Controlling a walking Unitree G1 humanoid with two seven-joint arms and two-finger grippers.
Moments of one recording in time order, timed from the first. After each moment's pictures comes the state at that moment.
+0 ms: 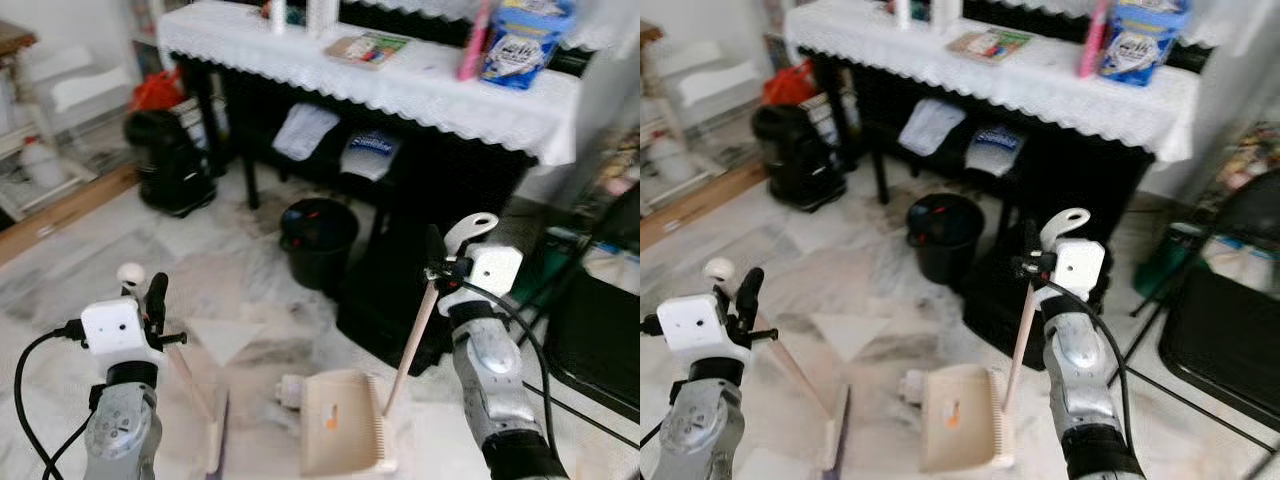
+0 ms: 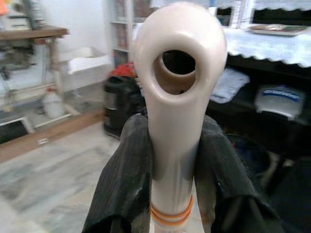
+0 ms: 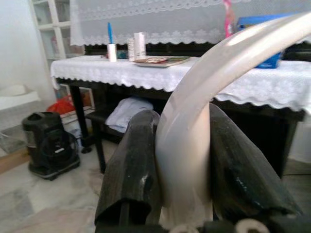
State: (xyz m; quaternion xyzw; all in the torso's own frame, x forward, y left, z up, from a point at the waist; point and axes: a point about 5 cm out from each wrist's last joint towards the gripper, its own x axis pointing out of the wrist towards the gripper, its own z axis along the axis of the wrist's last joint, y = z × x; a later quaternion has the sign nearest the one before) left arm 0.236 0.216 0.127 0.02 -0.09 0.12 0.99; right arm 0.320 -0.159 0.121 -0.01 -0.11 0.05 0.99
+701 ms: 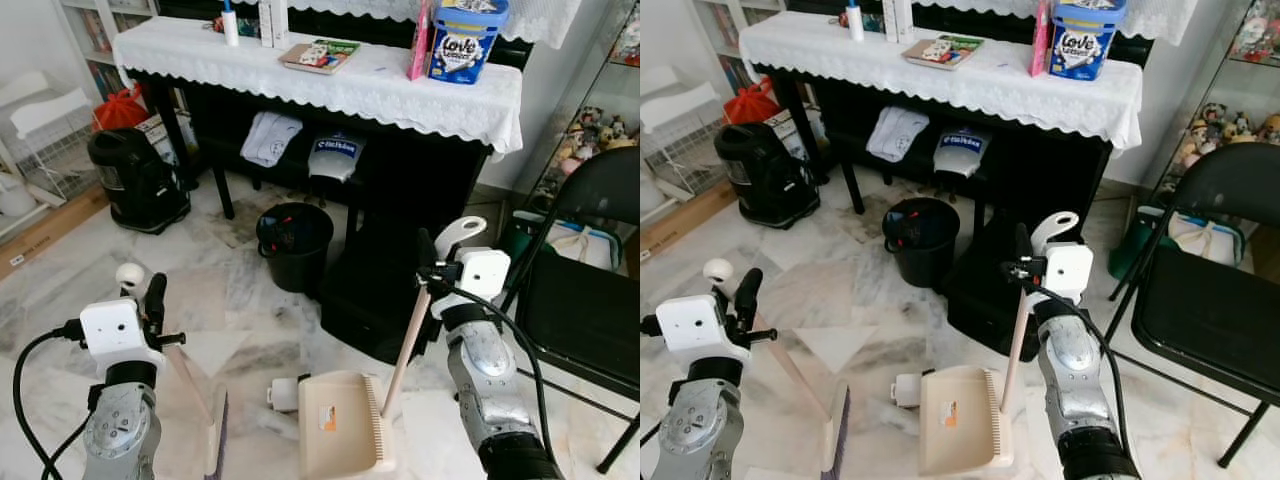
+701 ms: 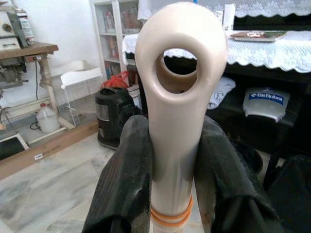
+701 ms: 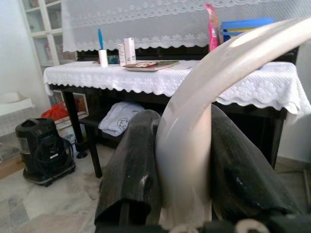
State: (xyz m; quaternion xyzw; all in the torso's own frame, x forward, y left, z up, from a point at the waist) left arm 0.237 0.214 0.127 0.02 -0.09 0.12 0.99; right arm 0.317 -0.161 0.118 -0.02 -0.10 0.05 0.99
